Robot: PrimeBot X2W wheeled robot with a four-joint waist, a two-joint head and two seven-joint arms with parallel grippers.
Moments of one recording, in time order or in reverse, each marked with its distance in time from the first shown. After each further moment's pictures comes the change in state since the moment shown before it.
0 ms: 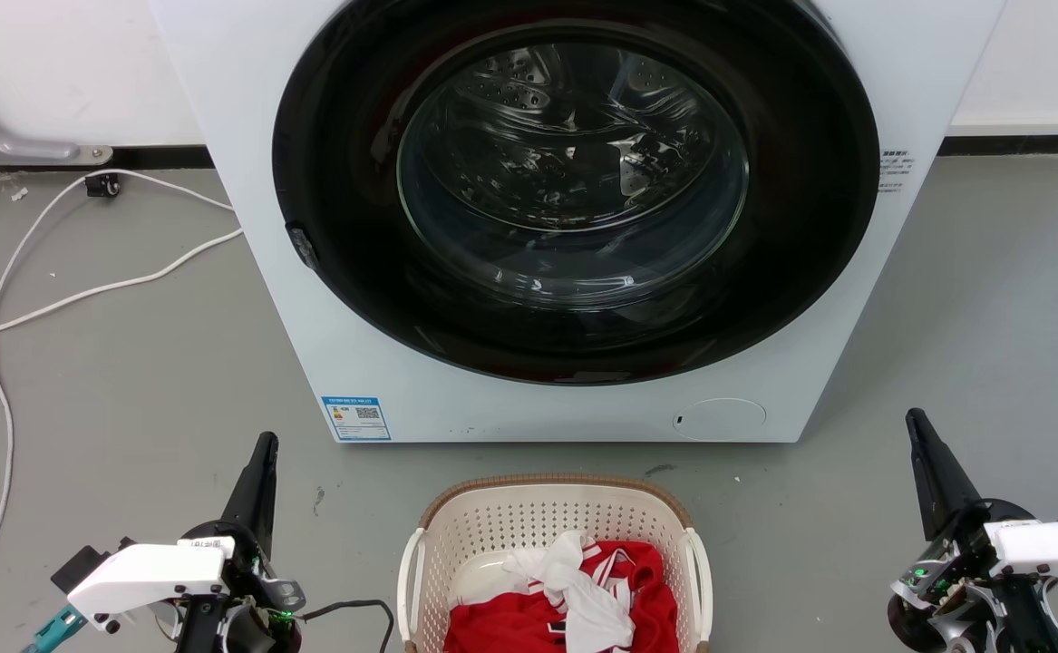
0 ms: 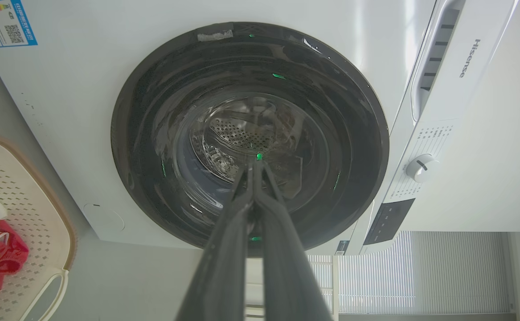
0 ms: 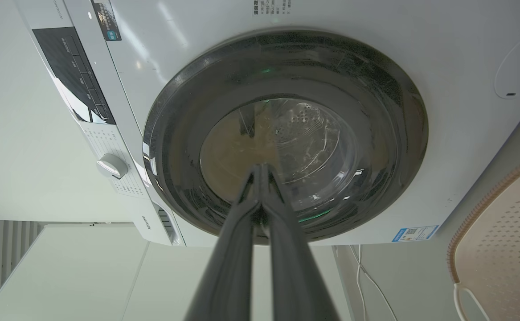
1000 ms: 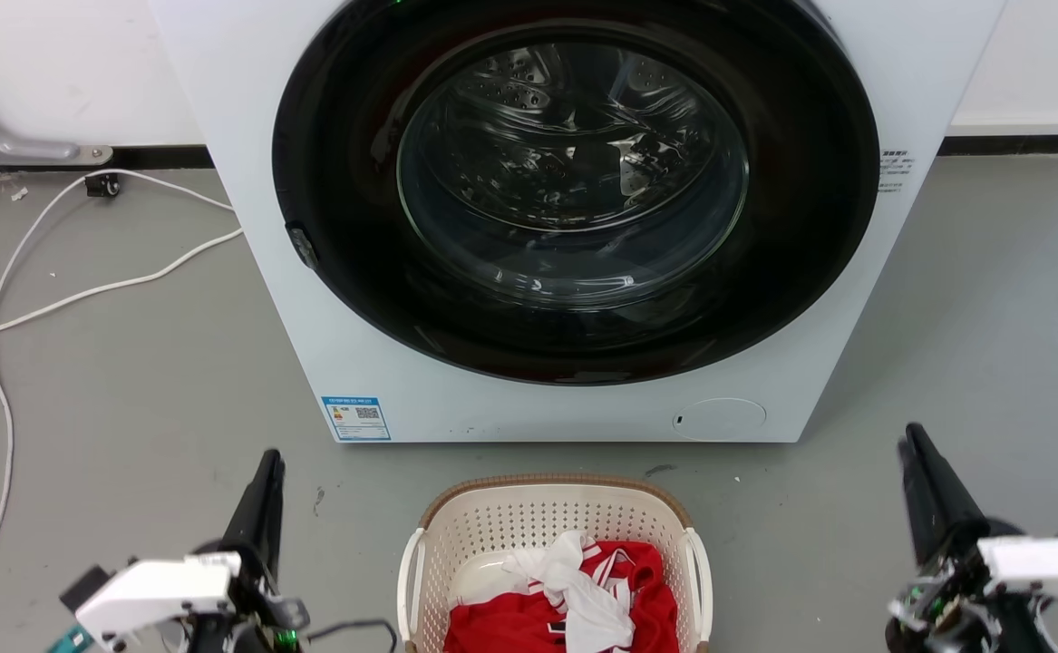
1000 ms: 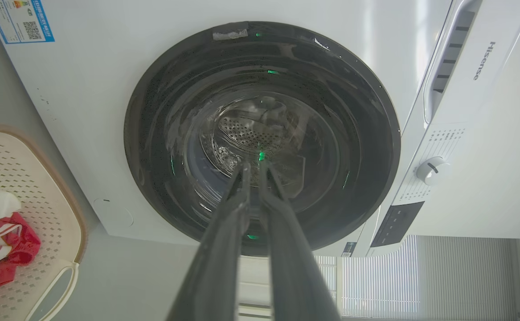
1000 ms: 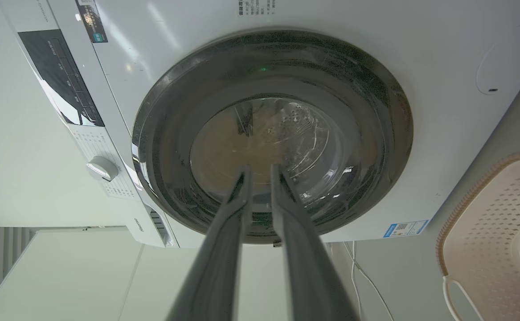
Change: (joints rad) left arm 0.014 -0.003 -0.001 0.018 0.000 0.000 0.000; right arm 0.015 0.002 0.000 0.018 -0.001 0.000 0.000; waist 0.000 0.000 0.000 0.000
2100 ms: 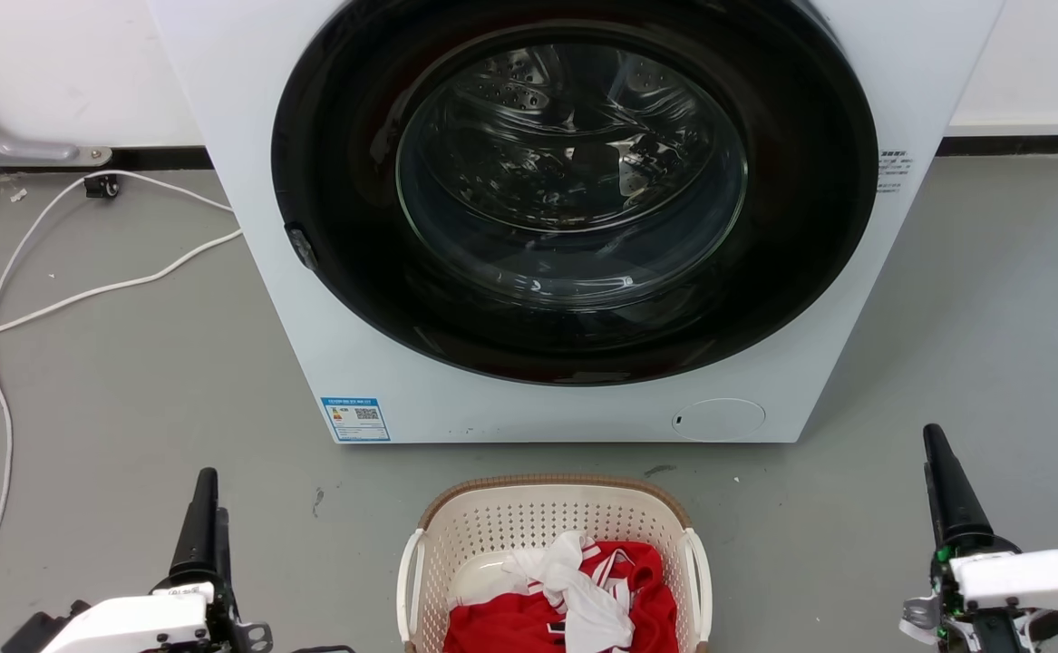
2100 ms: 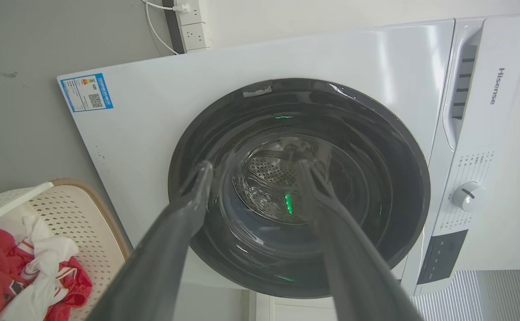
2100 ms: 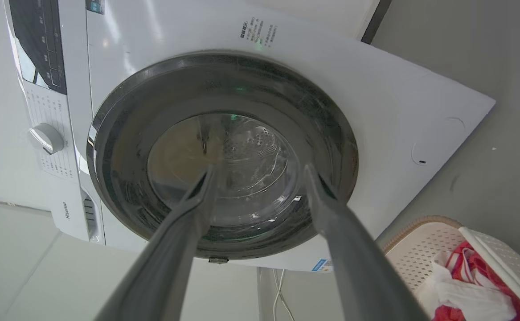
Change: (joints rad) left arm 0.062 -0.005 0.054 -0.020 0.139 0.001 -0.131; right arm 0.054 0.005 0.010 -0.053 -0.332 0.000 -0.131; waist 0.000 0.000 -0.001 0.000
